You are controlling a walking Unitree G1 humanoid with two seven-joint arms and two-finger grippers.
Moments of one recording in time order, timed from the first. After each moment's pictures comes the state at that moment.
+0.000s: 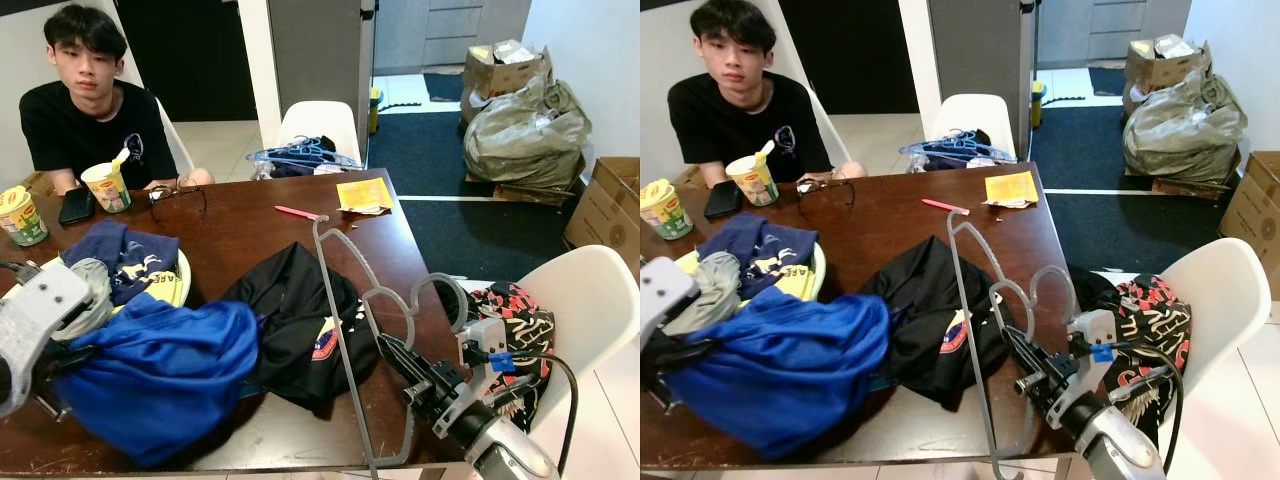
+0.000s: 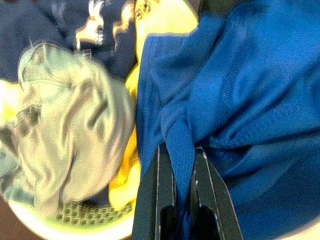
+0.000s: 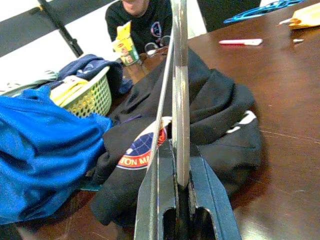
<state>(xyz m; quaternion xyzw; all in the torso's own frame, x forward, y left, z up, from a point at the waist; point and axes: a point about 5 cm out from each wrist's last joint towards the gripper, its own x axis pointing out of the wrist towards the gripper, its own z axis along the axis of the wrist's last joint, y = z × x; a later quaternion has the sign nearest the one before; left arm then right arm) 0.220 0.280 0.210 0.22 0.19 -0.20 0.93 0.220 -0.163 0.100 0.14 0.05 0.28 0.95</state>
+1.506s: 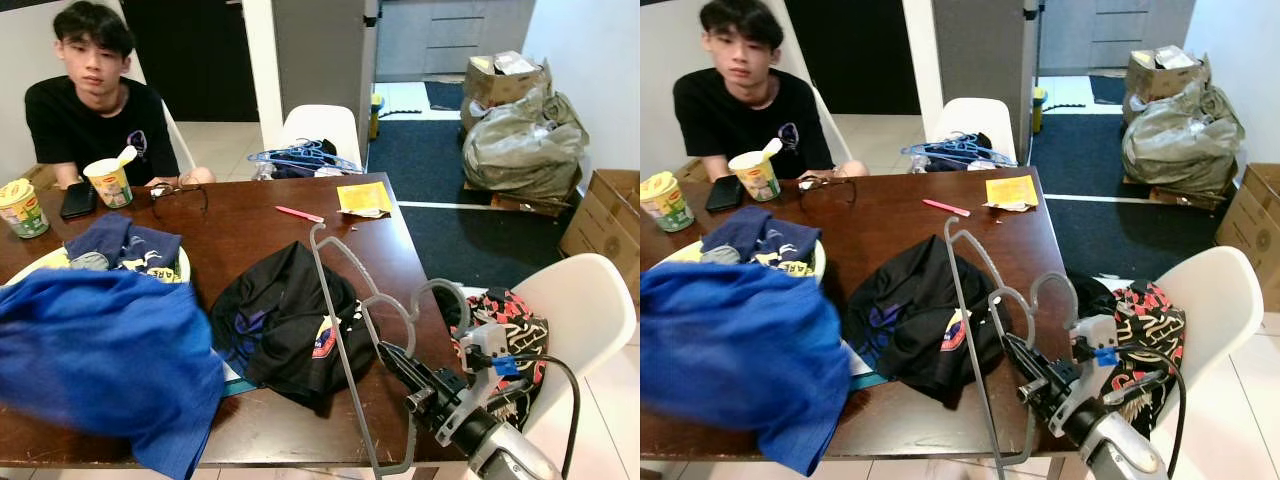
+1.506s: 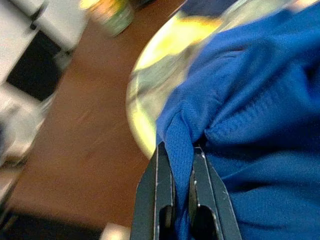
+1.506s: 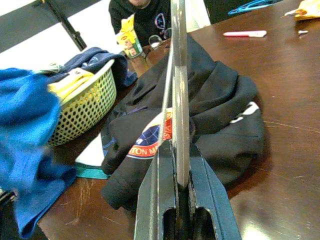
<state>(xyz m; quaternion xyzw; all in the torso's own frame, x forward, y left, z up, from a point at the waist) 0.185 0.378 0.197 0.20 0.20 0.17 0.94 0.216 -0.164 0.099 0.16 0.06 0.28 0.94</state>
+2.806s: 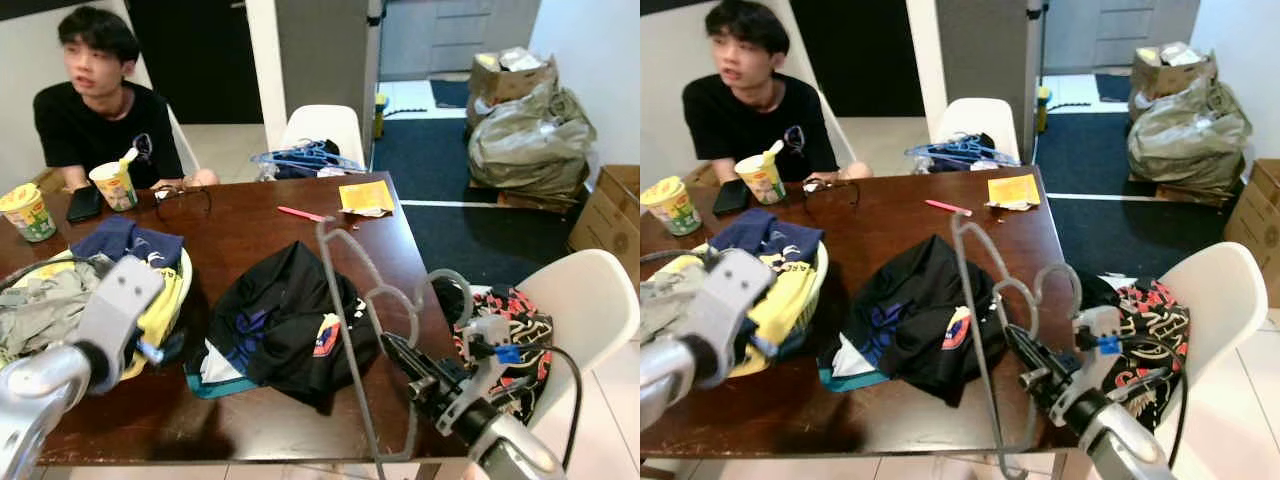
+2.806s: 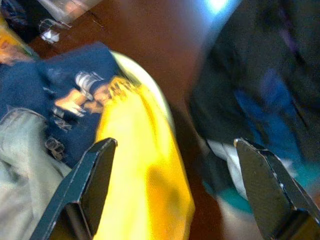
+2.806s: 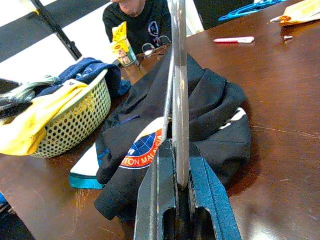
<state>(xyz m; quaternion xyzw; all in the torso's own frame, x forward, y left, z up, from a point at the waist) 0.252 0.239 0.184 0.19 0.12 -0.08 0.97 0.222 -0.166 0.107 0.17 0.06 0.27 0.95</state>
